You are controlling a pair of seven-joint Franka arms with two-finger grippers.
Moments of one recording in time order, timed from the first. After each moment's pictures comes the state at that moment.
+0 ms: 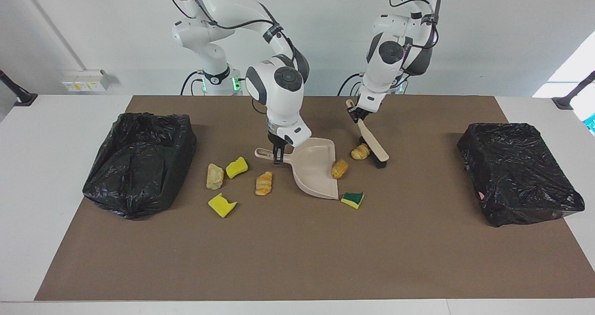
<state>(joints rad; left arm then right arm) -0.43 -0.21 -0.15 -2.53 -0.19 2.28 -0.80 0.46 0.31 0.08 -1.81 -0.16 2.05 -0.95</state>
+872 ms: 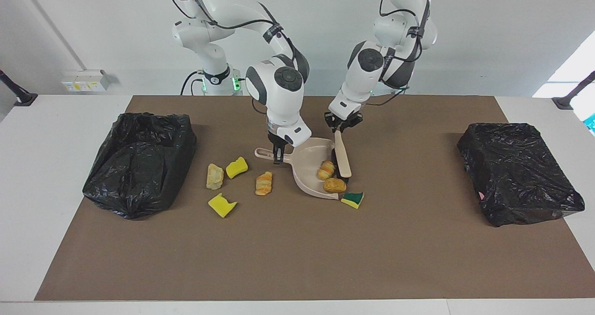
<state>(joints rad) -0.43 -0.04 -0.13 -2.27 -0.21 2.16 -0.34 0.46 0.31 0.08 -1.81 -0.16 2.05 -0.95</state>
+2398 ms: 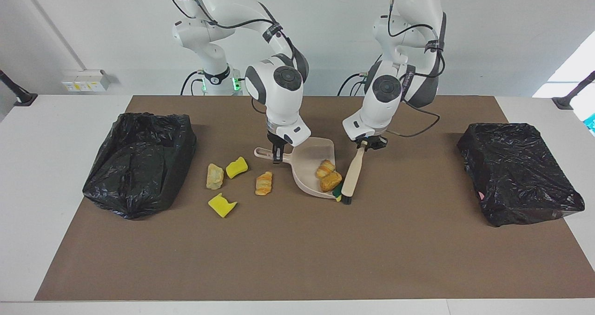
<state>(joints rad) -0.36 0.14 -0.14 -2.04 -0.01 1.98 -0.01 0.46 0.30 0.08 -1.81 -0.16 2.05 -0.95</state>
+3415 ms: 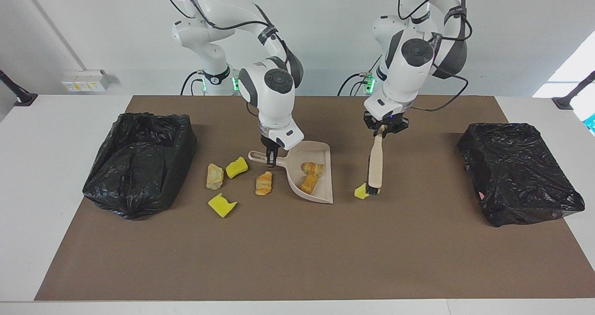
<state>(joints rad) -0.28 -0.05 -0.12 -2.02 -0.02 1.89 -0.10 0.42 0.30 0.08 -1.82 -0.16 2.07 -0.97</state>
